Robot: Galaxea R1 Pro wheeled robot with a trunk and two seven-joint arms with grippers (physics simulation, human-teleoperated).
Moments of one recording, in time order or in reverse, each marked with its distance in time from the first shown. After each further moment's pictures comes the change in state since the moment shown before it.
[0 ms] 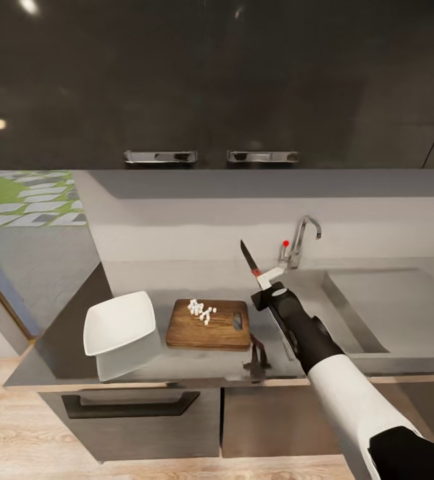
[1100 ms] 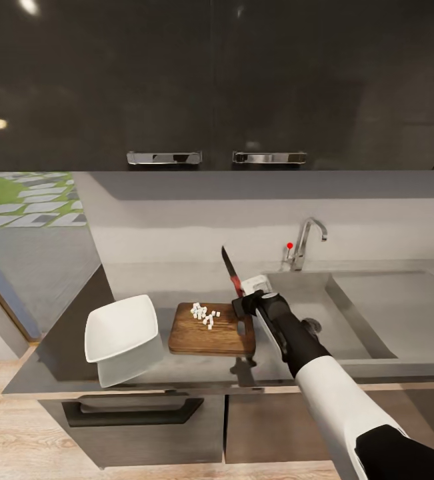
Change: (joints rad) left arm -0.006 0.006 0.155 0.082 0.016 0.007 0.019; right arm 0.000 0.063 0.003 0.058 -0.169 -0.042 0.065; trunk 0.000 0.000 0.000
